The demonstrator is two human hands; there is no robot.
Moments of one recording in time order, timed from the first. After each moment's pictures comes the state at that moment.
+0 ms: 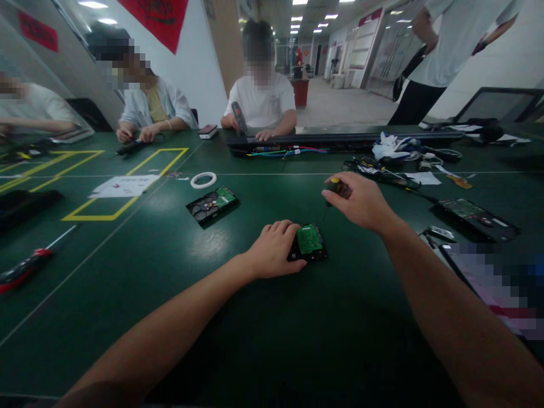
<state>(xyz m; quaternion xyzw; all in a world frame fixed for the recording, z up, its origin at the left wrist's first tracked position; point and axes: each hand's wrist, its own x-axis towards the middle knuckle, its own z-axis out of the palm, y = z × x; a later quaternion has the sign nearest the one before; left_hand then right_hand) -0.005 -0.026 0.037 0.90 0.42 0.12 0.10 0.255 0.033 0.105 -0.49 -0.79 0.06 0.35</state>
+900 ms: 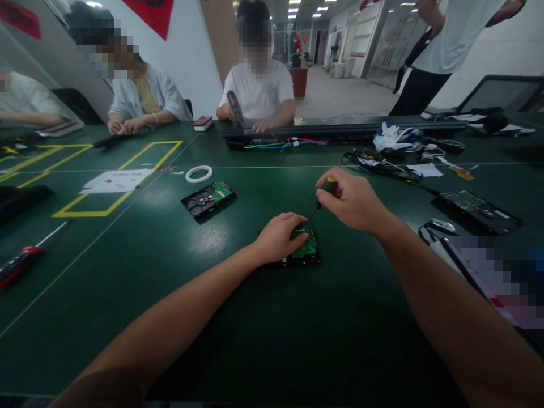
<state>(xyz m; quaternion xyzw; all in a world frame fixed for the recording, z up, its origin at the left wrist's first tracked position) 0.009 -0.001 0.013 0.87 0.38 0.25 0.19 0.230 0.011 0.115 -0.48 -0.81 0.11 0.33</state>
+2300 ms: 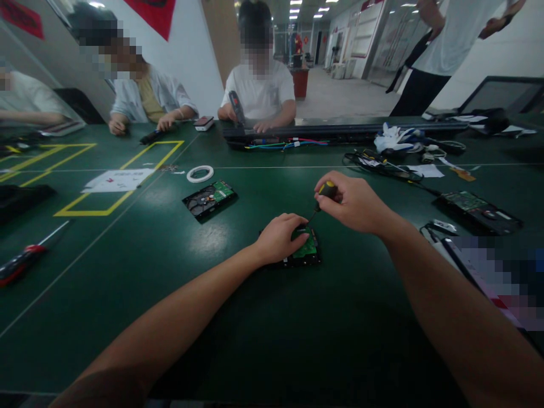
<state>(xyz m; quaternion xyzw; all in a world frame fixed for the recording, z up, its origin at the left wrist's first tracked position) 0.010 -0.002 0.015 0.87 0.38 0.24 0.18 0.234 0.009 0.116 -0.45 -0.83 0.12 0.30</state>
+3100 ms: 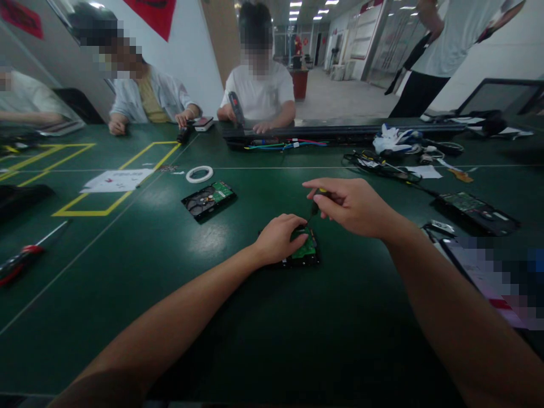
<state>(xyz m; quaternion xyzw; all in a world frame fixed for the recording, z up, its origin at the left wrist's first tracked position) 0.011 -0.001 0.012 0.88 0.38 0.25 0.16 0.231 -0.003 0.127 -0.38 -0.86 0.15 0.30</state>
